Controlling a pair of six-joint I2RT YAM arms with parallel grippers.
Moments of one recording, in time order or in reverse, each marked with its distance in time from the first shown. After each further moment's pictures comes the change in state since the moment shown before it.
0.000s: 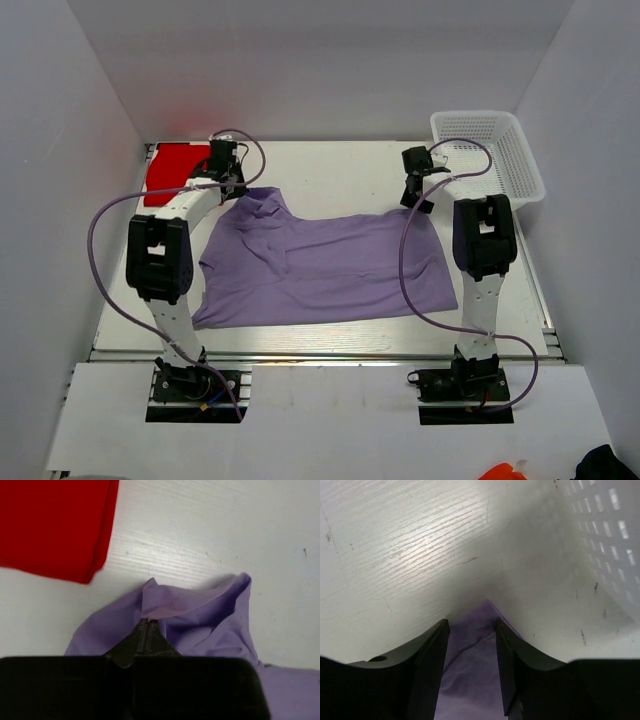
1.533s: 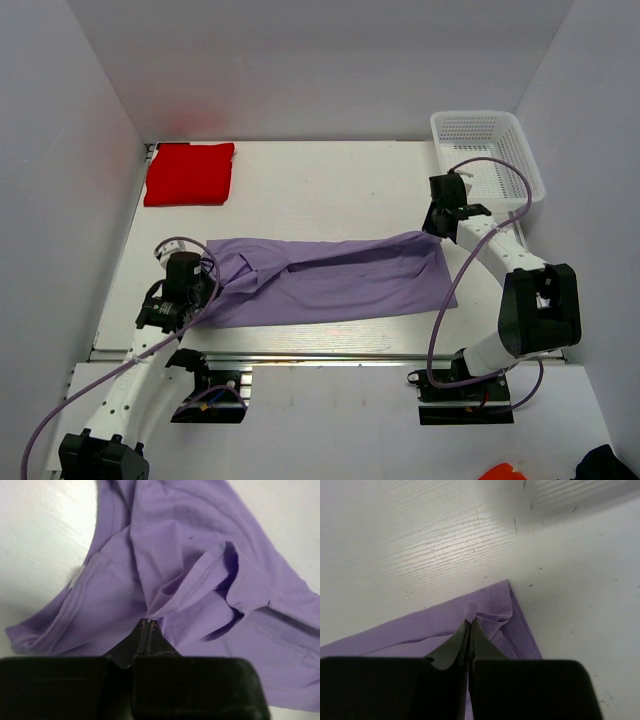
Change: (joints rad) left arm -0.011 -1.287 -1.003 -0.278 0.011 -0.441; right arm 0.000 -0.657 -0.565 0.060 -0.072 -0.066
